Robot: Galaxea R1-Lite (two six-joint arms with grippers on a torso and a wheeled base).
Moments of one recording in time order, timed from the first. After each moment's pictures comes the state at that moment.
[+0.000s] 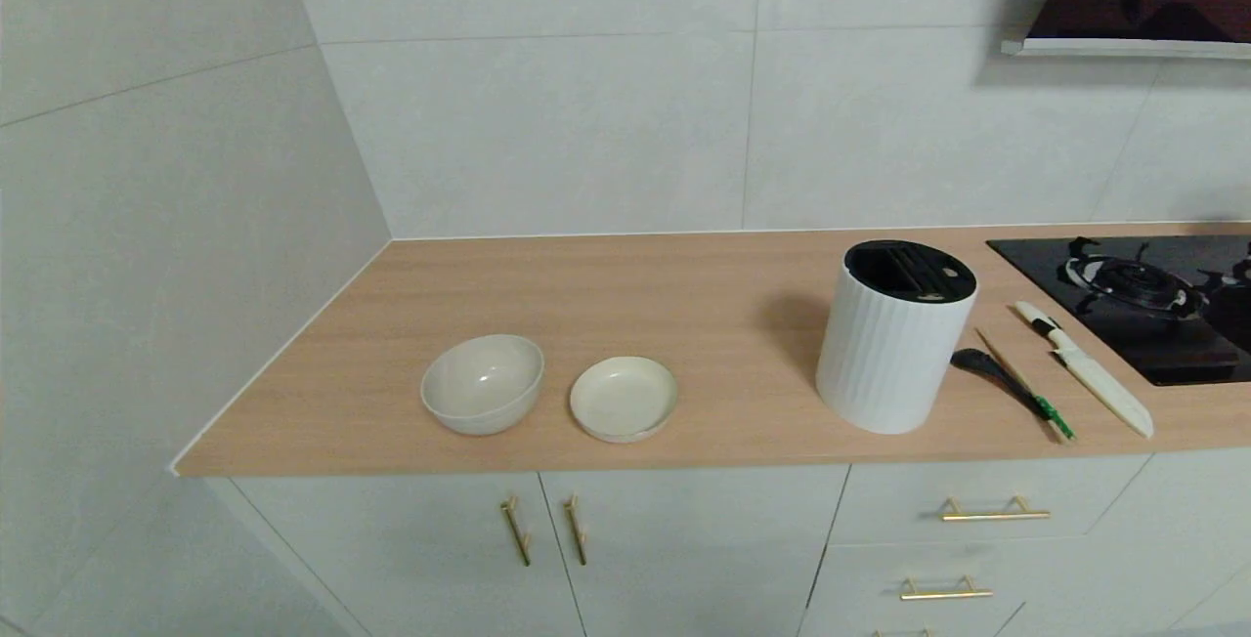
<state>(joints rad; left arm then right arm) 0.00 0.00 0.00 0.00 -0.02 0.00 0.00 0.00 0.00 0.01 0.00 -0.01</state>
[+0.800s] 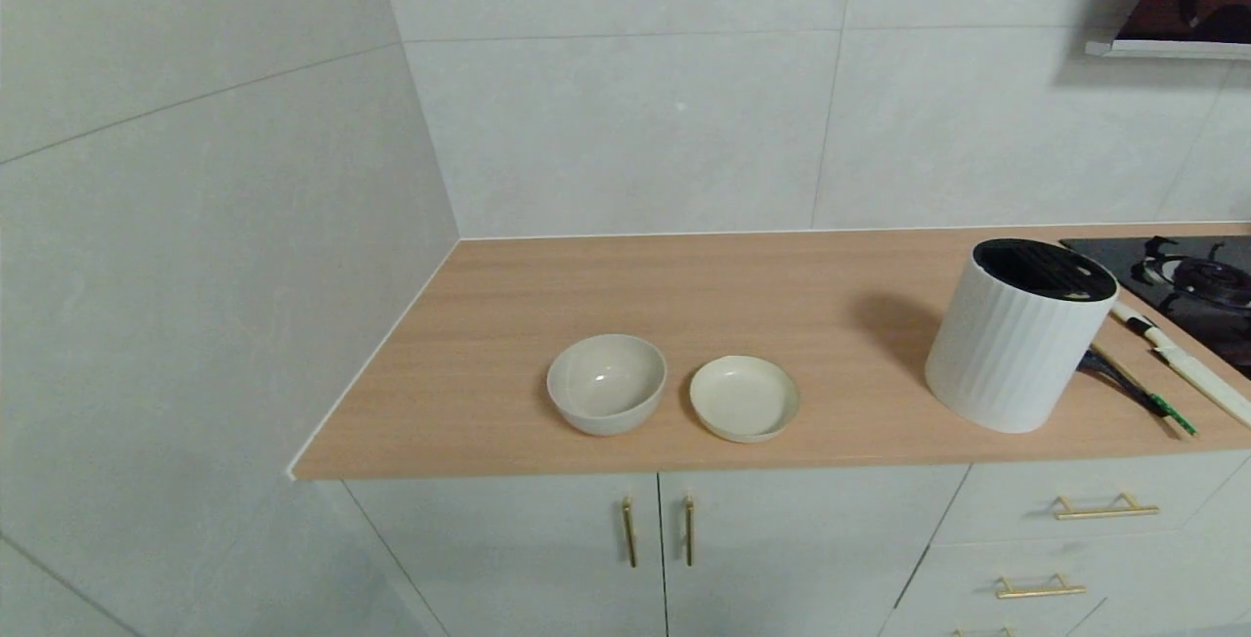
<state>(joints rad) 0.00 0.00 0.00 0.00 -0.02 0.00 0.00 0.00 0.00 0.01 0.00 -0.01</state>
